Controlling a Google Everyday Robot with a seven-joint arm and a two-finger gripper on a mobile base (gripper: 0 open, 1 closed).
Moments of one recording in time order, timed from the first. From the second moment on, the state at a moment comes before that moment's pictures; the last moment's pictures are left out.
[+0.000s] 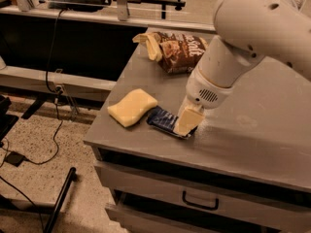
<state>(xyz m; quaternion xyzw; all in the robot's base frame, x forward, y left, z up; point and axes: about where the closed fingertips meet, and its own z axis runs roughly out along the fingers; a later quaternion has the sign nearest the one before) 0.475 -0.074 0.846 -0.59 0.79 0.10 0.13</state>
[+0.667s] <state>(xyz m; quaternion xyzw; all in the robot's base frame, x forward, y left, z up) 0.474 -0.073 0.847 -0.59 0.79 0.10 0.13</state>
